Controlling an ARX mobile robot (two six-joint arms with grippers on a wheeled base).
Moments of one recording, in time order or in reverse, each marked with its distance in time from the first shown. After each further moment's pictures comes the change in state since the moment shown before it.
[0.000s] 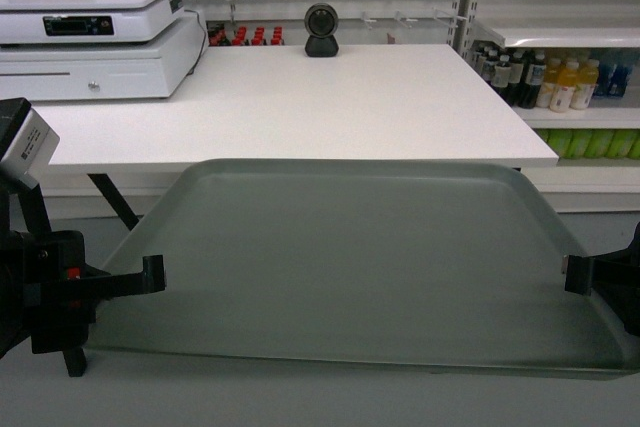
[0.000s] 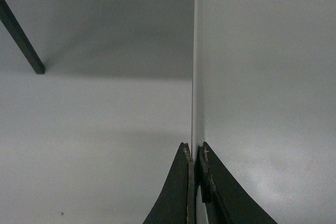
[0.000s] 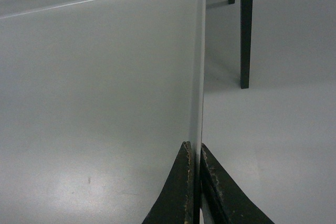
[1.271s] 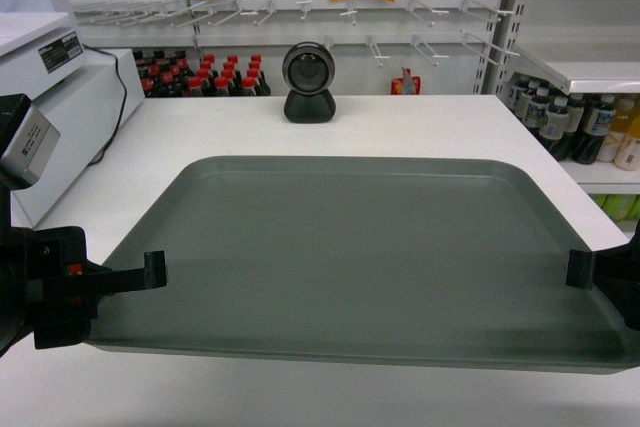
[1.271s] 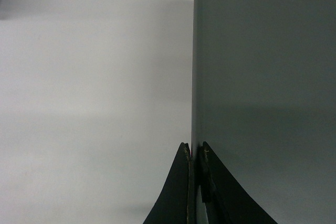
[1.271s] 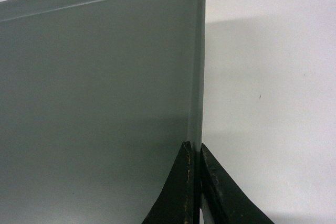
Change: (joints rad) left arm -0.002 0.001 0.000 0.006 0.000 0.000; right arm -0.005 0.000 0.000 0.005 -0.002 0.000
